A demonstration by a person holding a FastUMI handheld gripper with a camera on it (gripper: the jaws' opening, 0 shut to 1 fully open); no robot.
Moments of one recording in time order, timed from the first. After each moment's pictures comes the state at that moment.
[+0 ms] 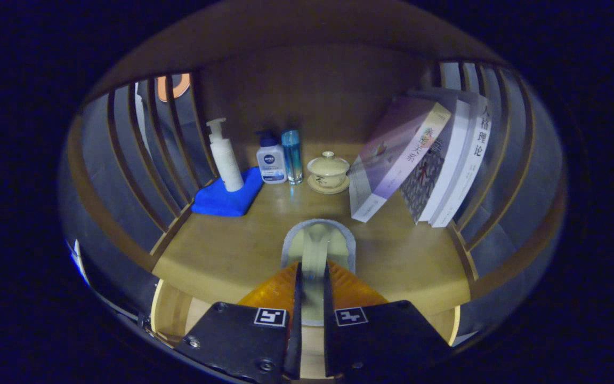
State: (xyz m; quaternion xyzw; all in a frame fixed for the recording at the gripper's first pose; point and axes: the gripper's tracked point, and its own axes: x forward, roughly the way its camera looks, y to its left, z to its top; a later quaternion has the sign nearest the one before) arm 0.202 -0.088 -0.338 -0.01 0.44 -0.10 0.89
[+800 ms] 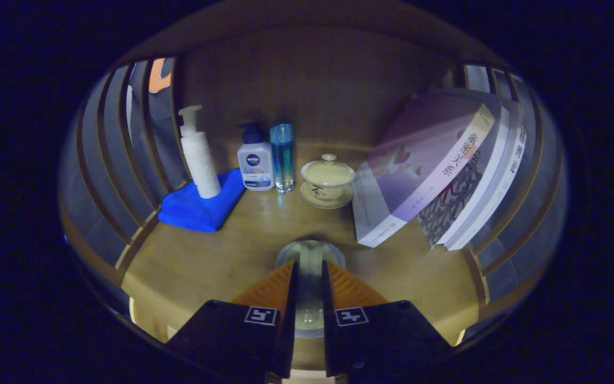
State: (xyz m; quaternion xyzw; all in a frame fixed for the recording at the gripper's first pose) arm 0.255 -0.106 -0.389 -0.04 0.43 -0.13 0.89
